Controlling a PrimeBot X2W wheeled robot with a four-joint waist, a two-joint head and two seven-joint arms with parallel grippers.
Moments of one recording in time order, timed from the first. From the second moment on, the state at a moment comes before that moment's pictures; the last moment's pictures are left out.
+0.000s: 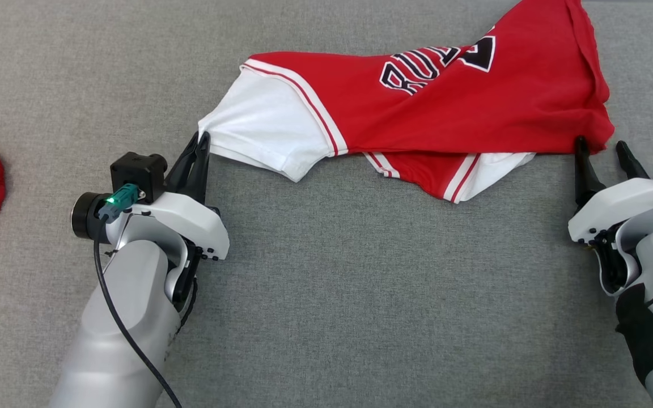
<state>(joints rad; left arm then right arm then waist) -0.68 0.05 -0.20 0.82 -0.23 -0.07 -0.26 -0.78 -0.17 0.05 1.05 0.35 0.13 -0.26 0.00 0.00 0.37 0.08</state>
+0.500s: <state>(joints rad) -0.71 0.05 -0.22 0.82 -0.23 -0.07 -0.26 -0.84 -0.20 0.15 1.10 0.45 0.13 -0.27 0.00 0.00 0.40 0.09</state>
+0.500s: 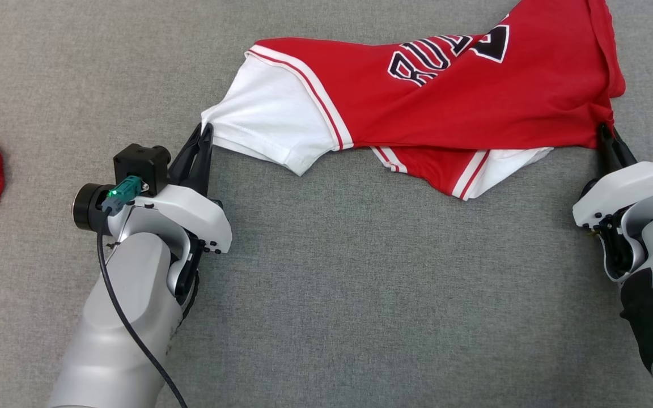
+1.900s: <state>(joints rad) -0.75 0.20 -0.17 0.51 -0.62 -0.10 -0.08 -1.04 -0.36 0.40 0.82 0.61 0.13 -0.21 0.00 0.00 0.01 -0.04</state>
